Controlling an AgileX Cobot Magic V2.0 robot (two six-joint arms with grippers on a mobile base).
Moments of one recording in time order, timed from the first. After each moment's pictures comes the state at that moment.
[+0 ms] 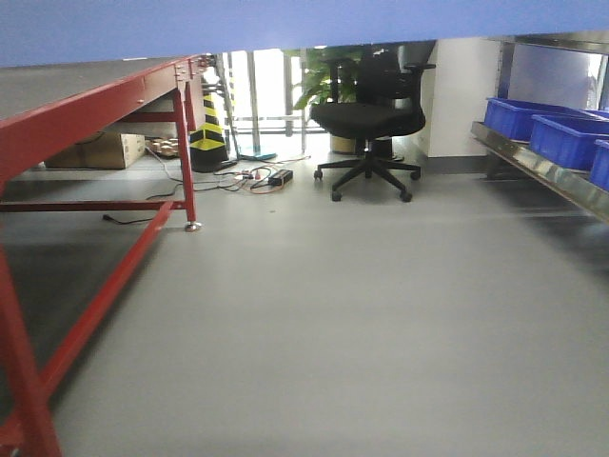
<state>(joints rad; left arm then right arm) -0.56 1.26 -1.34 -0.09 1.24 -0.30 0.53 1.09 -1.23 -0.08 1.13 0.37</state>
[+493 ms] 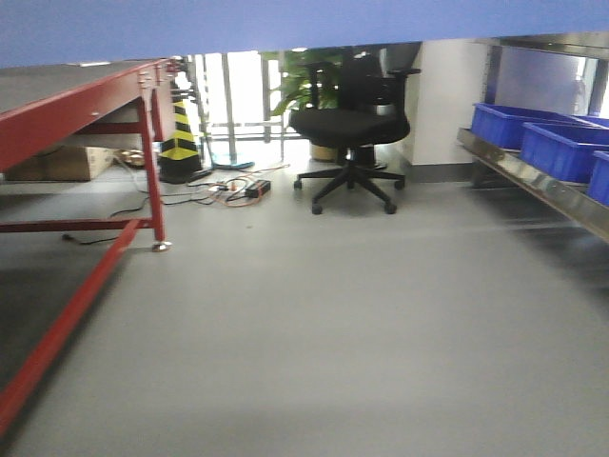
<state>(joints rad) -0.56 1.26 -1.34 -0.10 1.24 -0.30 0.53 1.09 -1.23 -0.08 1.13 0.37</state>
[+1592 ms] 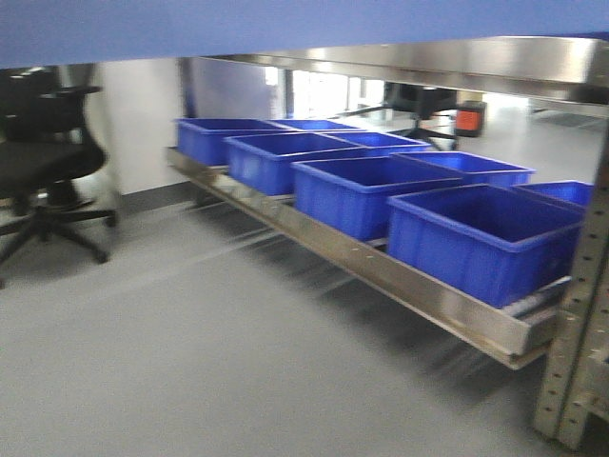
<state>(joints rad) -0.56 1.26 -1.34 -0.10 1.24 -0.30 0.53 1.09 -1.23 -0.08 1.13 0.37</state>
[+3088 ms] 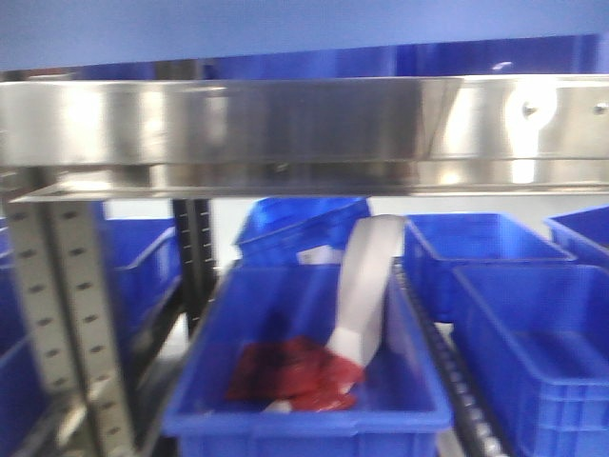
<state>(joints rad) -0.56 1.26 -1.34 -0.10 1.24 -0.30 0.53 1.09 -1.23 -0.09 1.13 0.37</state>
